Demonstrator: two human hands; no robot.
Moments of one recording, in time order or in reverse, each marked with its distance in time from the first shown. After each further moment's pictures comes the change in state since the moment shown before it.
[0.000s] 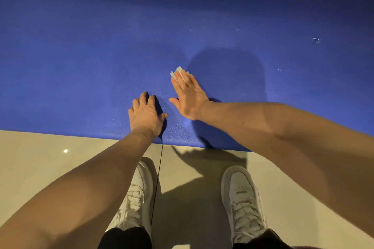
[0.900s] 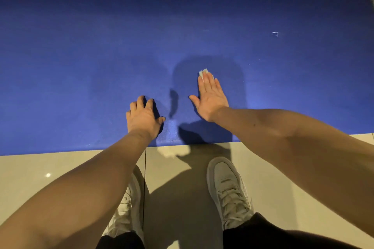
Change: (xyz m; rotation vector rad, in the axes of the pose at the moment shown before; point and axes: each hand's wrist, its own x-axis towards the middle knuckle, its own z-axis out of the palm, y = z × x) left_hand -0.008 0.045 0.003 0.031 -0.078 0.135; right_hand -0.088 0.087 0.013 0.052 0.036 0.411
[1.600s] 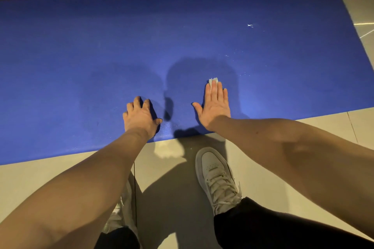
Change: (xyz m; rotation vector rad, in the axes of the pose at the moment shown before) left_hand -0.014 0.034 0.007 0.082 -0.053 0.051; right_hand -0.070 0.029 0.020 -0.018 -0.016 0.268
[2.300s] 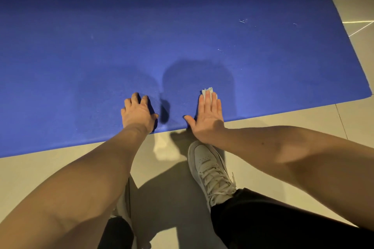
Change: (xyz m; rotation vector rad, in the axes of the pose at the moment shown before) left_hand -0.013 0.011 0.010 -0.035 0.037 0.007; right_hand -0.060 0.003 0.023 0.051 0.038 -0.073
